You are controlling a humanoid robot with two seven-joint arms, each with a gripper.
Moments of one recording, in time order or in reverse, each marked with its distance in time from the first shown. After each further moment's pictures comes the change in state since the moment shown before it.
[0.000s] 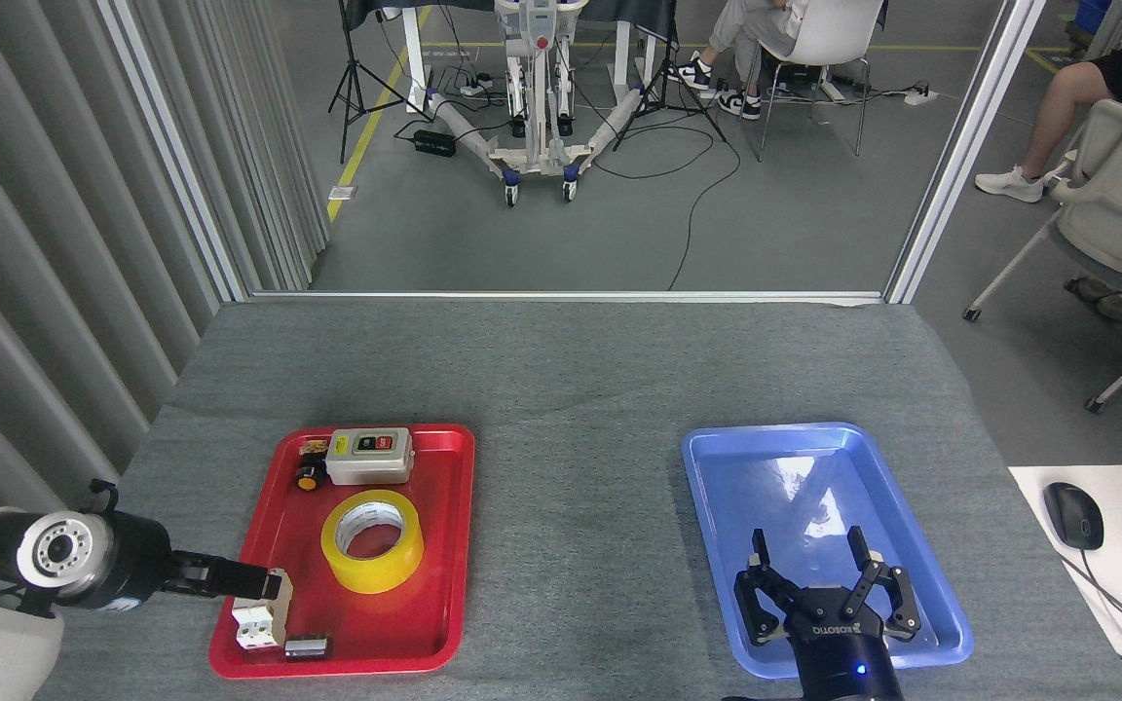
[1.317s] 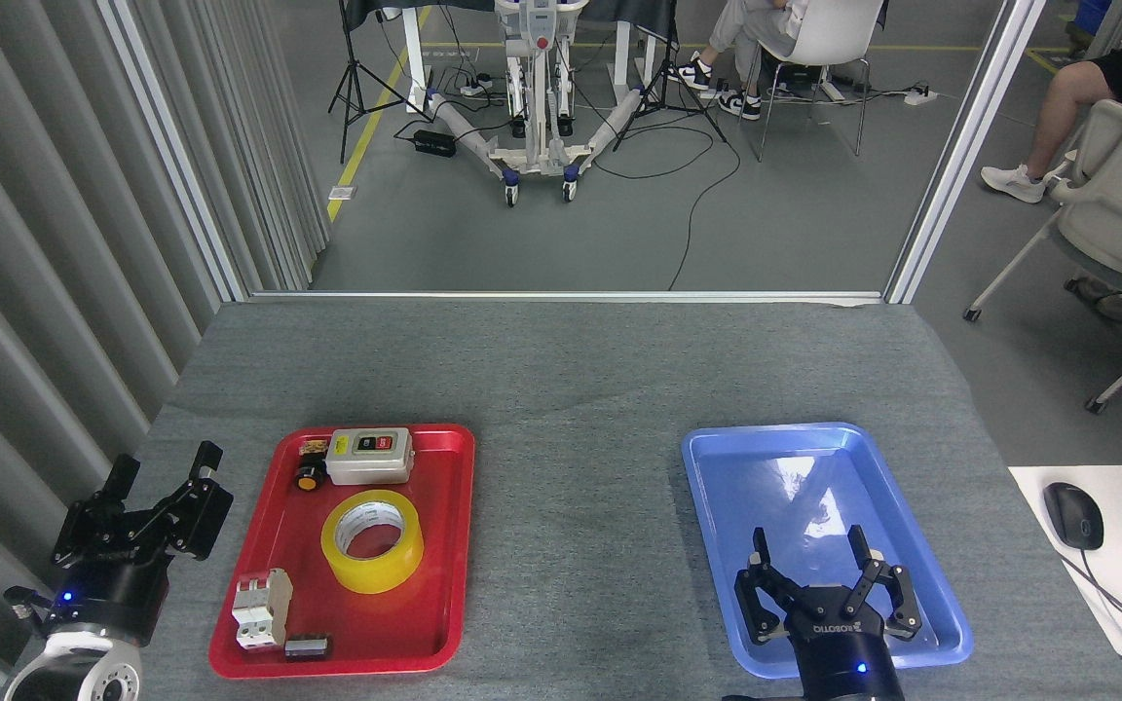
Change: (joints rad) left arm 0.309 -0.194 0.162 -0.057 -0.257 0.021 1.574; right arm -0.001 0.001 -0.002 -0.004 0.000 0.000 0.007
